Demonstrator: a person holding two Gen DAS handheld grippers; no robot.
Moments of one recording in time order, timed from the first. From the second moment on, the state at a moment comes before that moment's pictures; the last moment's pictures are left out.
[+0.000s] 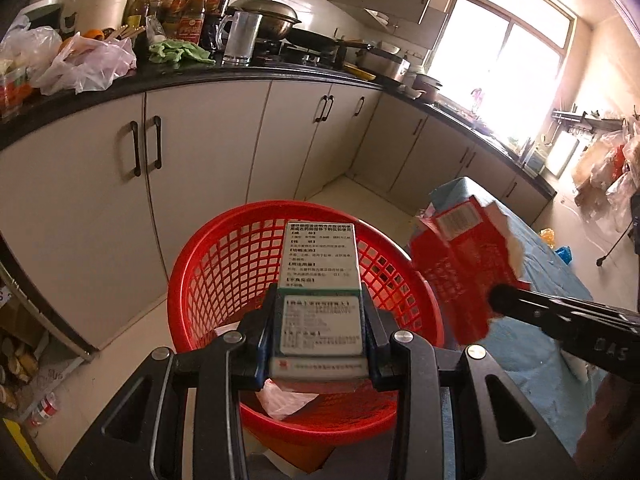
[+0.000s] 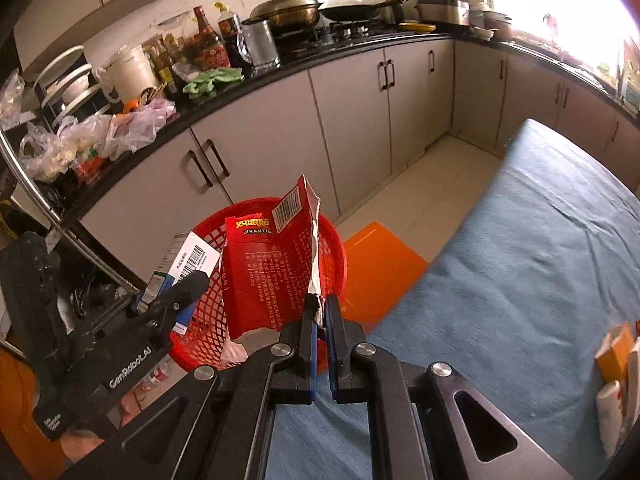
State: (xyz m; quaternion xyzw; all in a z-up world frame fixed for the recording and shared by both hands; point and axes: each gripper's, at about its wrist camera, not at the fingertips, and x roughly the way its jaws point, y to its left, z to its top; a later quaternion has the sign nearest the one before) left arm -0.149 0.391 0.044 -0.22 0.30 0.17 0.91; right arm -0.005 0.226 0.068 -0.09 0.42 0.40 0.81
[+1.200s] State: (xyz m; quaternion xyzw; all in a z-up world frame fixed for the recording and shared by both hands) left arm -0.093 0.194 0.062 -0.10 0.36 0.00 0.93; right arm 0.016 -0.057 0.083 0.06 0.38 0.26 0.88
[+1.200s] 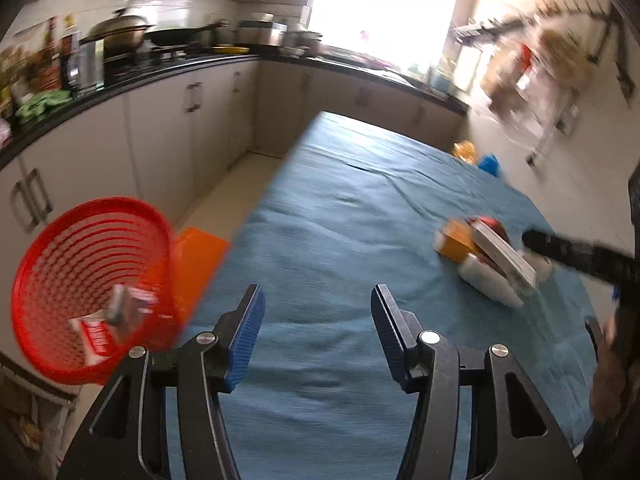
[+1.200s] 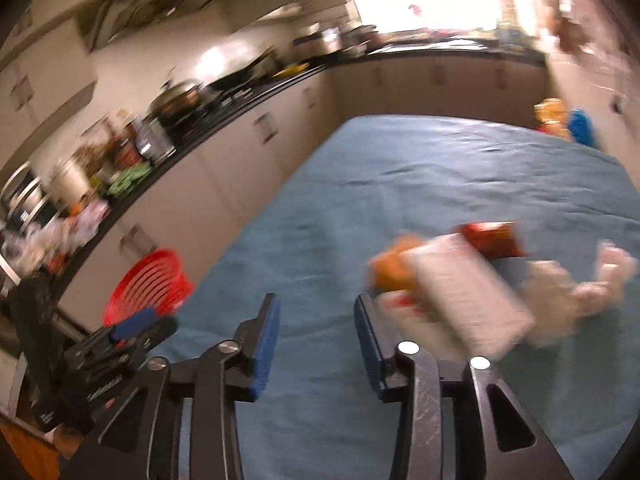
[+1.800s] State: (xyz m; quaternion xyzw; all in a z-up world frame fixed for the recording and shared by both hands) left arm -0.069 0.084 0.051 -0.02 0.40 -0.08 0.91; right arm 0.088 -0.186 0.028 0.05 0.43 0.12 0.89
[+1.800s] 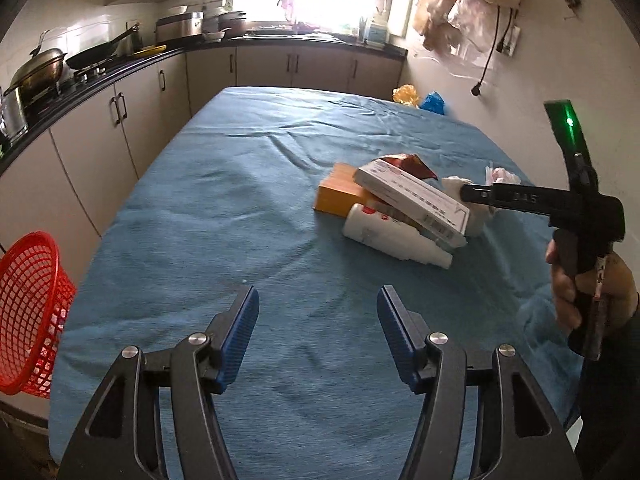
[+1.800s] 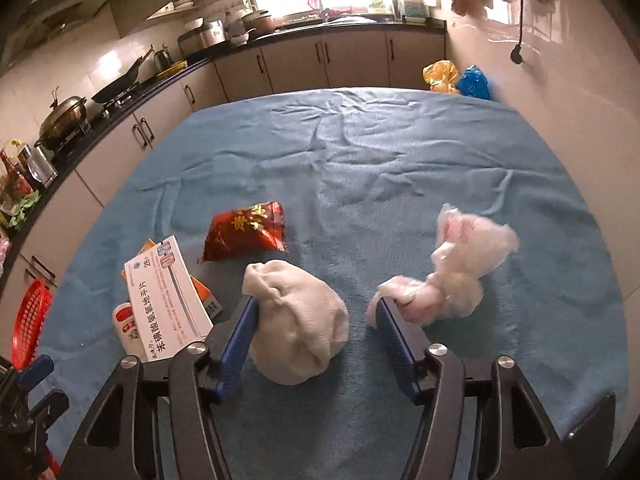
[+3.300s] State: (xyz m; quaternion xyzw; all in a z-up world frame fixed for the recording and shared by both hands) left arm 0.006 0.149 0.018 -0.36 0.48 -0.05 0.80; right arm 0.060 -0.180 0.035 0.14 0.39 0.28 0.87
